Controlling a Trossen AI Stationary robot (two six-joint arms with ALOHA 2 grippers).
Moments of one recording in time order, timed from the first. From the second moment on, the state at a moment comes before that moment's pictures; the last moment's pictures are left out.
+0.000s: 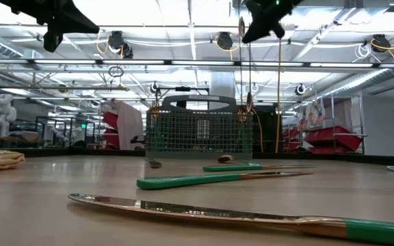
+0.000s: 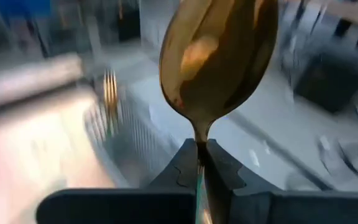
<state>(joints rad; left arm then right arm) 0.16 0.42 0.63 -0.46 -0.22 -0.52 -0.64 1.40 1.50 -0.51 0.08 -0.04</state>
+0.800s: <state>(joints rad) 0.16 0.42 0.63 -0.45 -0.31 -0.57 -0.70 1.45 0.79 0.43 0.10 0.17</state>
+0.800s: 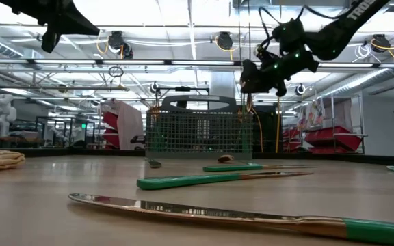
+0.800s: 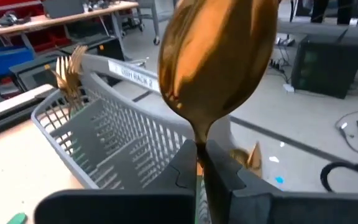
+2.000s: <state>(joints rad) 0.16 0.62 0.63 -0.32 -0.13 -0.49 -0.21 1.36 1.21 -0.57 -0.23 -0.16</state>
